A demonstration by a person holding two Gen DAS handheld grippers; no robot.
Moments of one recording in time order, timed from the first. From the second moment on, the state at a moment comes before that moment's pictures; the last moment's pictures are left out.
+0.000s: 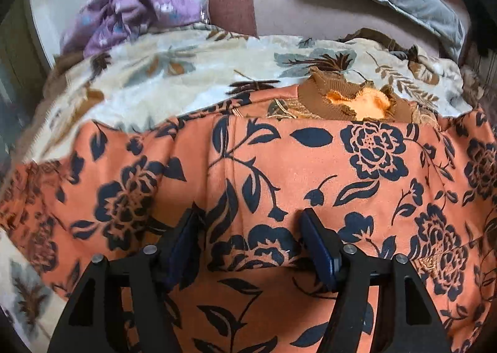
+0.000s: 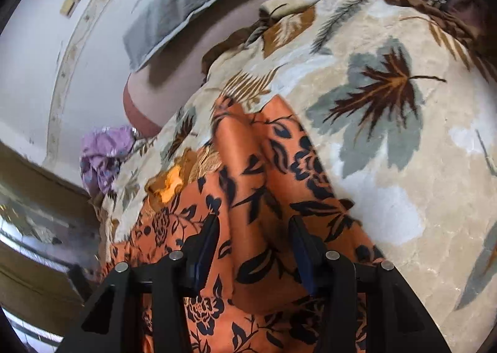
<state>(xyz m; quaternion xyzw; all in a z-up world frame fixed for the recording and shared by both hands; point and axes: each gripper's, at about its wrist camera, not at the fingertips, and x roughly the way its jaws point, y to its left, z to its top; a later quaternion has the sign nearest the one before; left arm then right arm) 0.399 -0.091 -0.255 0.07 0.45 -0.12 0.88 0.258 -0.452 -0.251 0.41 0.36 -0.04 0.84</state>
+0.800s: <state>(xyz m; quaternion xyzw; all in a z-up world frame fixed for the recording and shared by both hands) 0.382 -0.039 -0.208 0.02 0.43 -0.12 0.89 0.251 -0.456 -0.223 0.37 0.30 -0.10 0.87</state>
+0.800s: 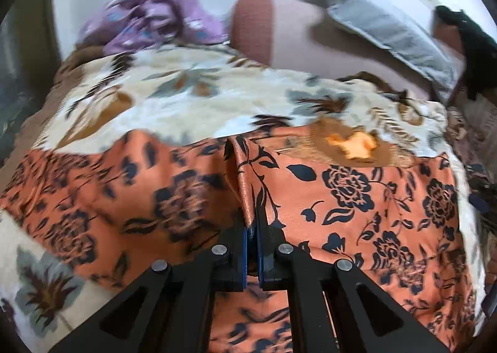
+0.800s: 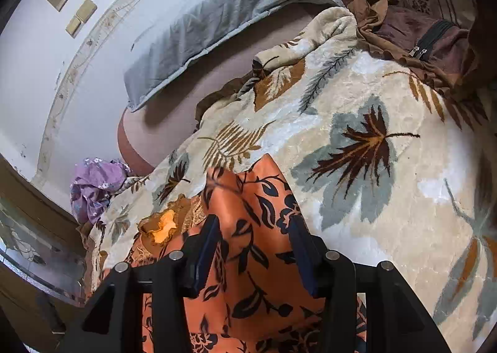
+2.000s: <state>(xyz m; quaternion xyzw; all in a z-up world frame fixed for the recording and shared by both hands) 0.380 0.178 -0.202 -0.16 0.44 0.16 0.87 0.277 -0.346 -0.231 0.25 0.41 0.03 0.88</state>
